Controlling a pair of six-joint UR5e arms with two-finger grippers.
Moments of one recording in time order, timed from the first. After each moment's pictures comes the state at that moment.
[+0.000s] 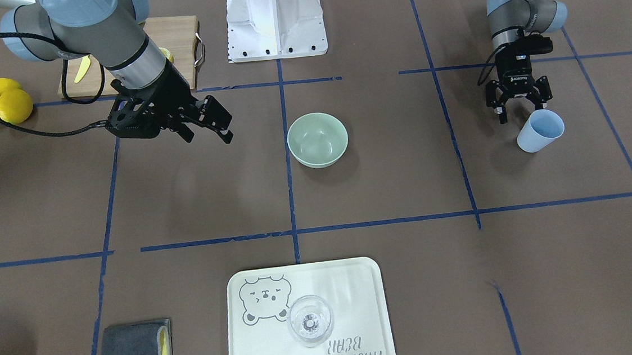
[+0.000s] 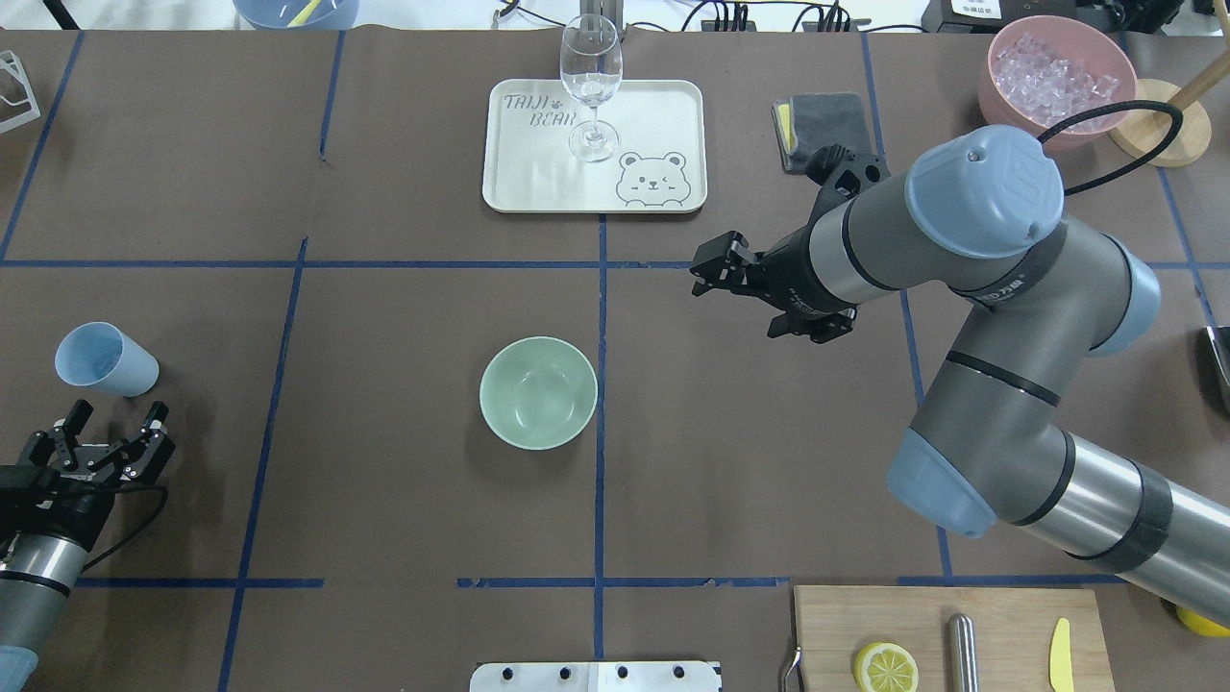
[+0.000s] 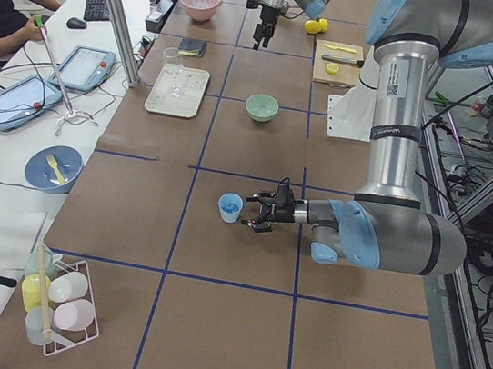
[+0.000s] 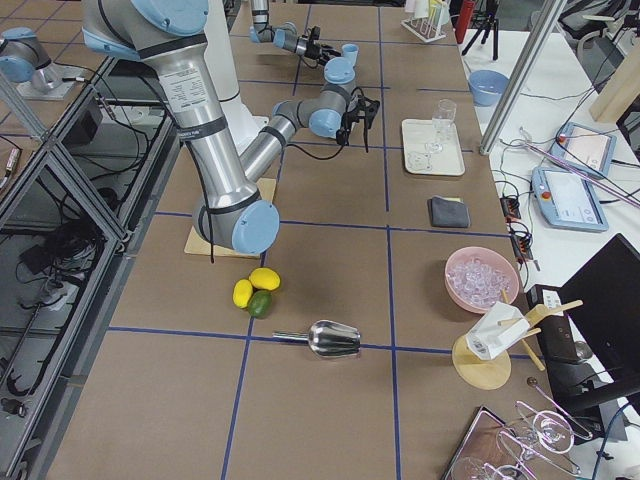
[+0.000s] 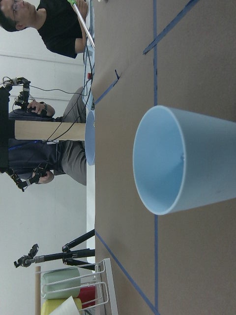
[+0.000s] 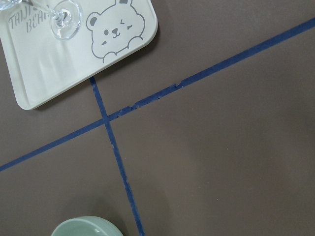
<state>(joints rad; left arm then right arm) -0.08 -1.37 -1.40 -2.90 -0.36 -1.38 0.66 -1.14 1.90 -1.26 1.99 1.63</state>
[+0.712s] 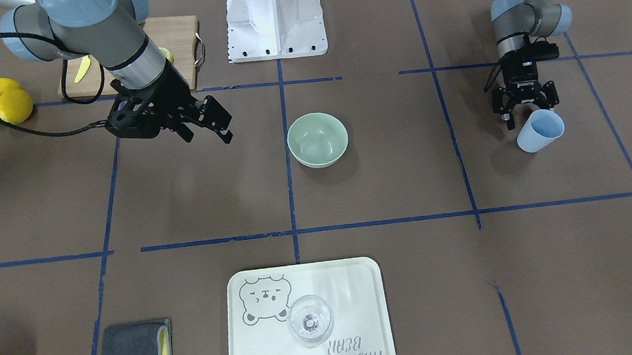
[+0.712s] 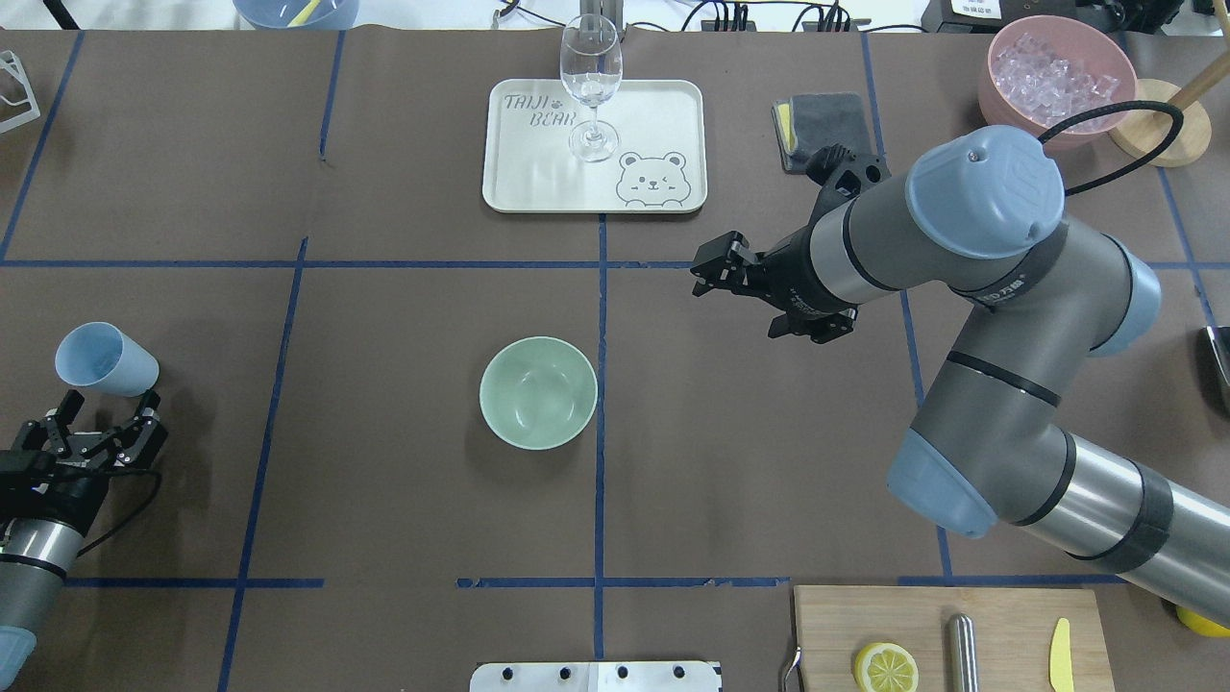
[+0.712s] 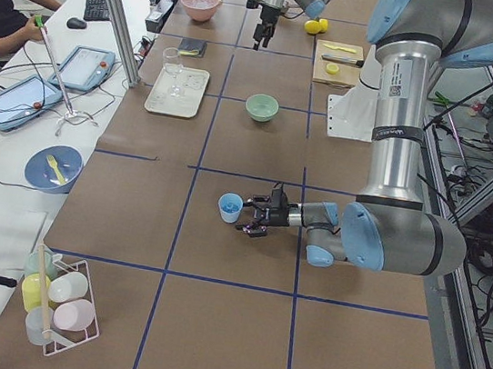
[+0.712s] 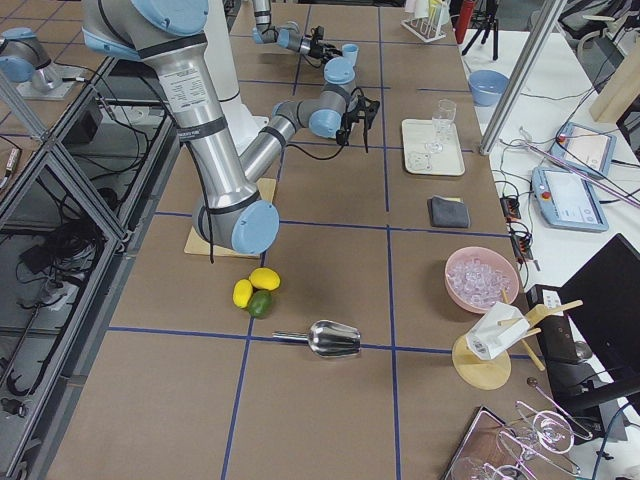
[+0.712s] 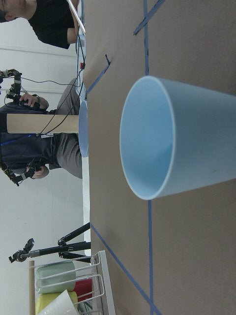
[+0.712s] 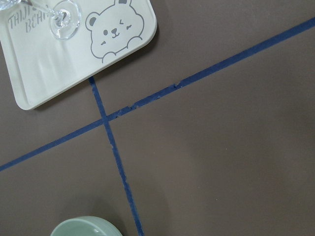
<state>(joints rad) -0.14 -1.38 -1.38 -2.89 -0.41 -1.38 0.66 -1.14 1.90 -1.26 1.99 1.63</state>
